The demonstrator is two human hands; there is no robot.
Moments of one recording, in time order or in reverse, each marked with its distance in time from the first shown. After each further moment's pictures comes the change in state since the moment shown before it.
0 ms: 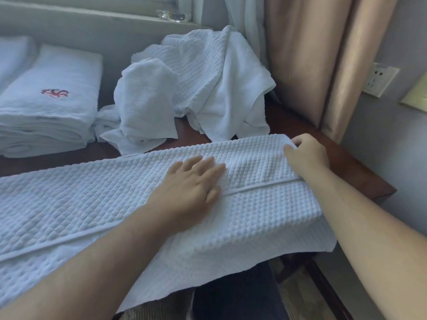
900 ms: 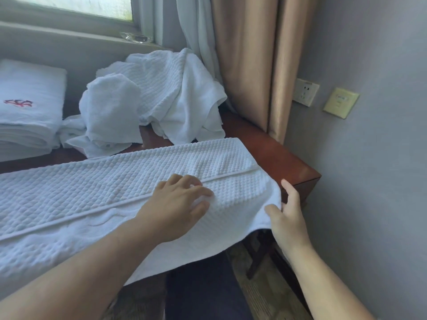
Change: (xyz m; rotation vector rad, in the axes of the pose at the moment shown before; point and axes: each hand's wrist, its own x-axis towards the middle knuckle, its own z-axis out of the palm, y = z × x) left_hand -0.030 0.061 0.008 -0.106 -0.022 0.105; right_hand -0.176 0.084 -0.044 0.670 -0.088 0.107
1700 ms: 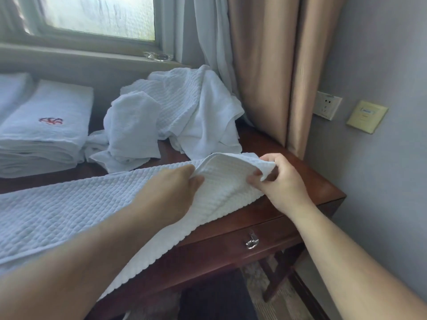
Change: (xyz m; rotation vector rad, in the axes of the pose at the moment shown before) left_hand 0.015 -0.003 -0.069 -0.090 0.206 -0.278; right_hand 0.084 -0.074 0.036 -0.151 -0.151 -0.427
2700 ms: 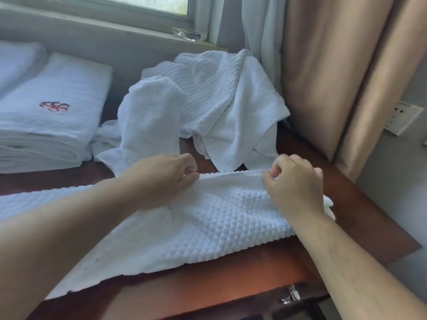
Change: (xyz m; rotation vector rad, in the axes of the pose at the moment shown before) left_hand 0.087 -0.103 -0.004 0.205 -0.136 0.046; right_hand 0.076 -0.013 0.075 -0.728 0.098 -0.133
